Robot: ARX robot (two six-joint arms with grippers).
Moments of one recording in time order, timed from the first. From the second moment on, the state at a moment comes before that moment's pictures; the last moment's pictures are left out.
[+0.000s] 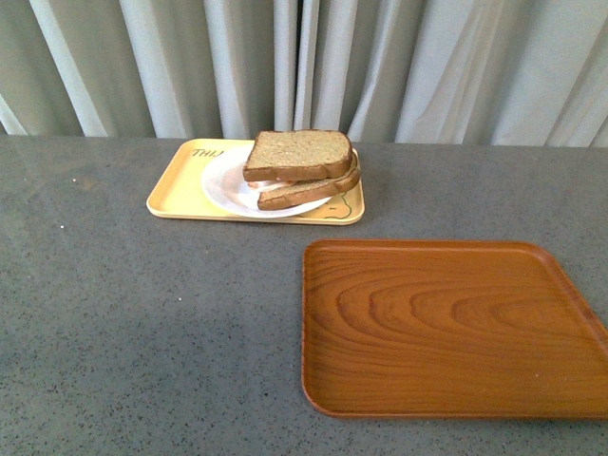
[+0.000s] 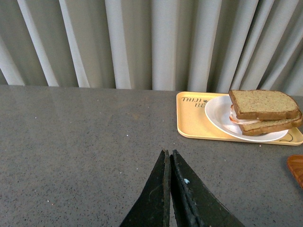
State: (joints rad) left arm 0.00 0.82 0.03 0.78 0.00 -0.01; right arm 0.00 0.00 0.02 0.00 0.00 0.00
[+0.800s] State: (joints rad) left arm 0.00 0.32 0.02 0.32 0.00 -0.01; right arm 0.00 0.00 0.02 0.00 0.00 0.00
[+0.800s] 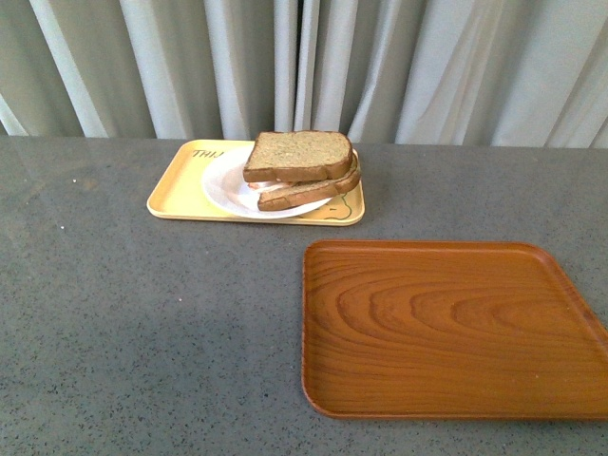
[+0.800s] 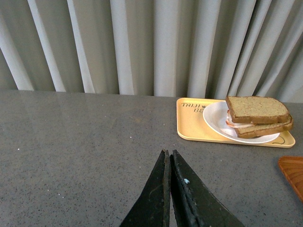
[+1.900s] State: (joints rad) left arm 0.00 0.02 0.02 0.00 0.00 -0.01; right arm 0.00 0.00 0.02 0.00 0.00 0.00
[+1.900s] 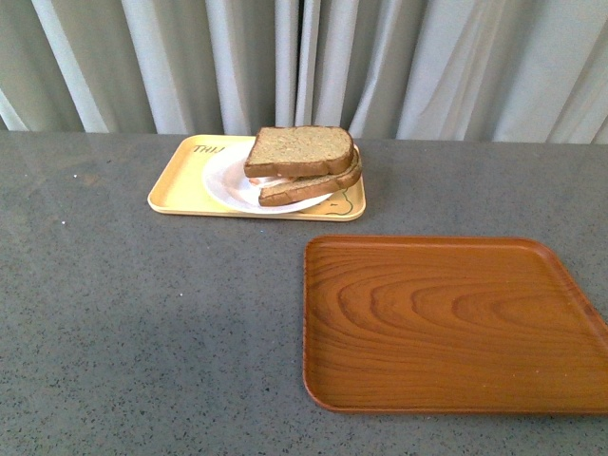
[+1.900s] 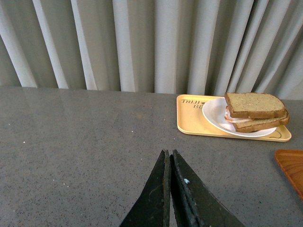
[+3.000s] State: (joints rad) left arm 0.00 0.02 0.02 0.00 0.00 -0.01; right arm 0.00 0.00 0.02 0.00 0.00 0.00
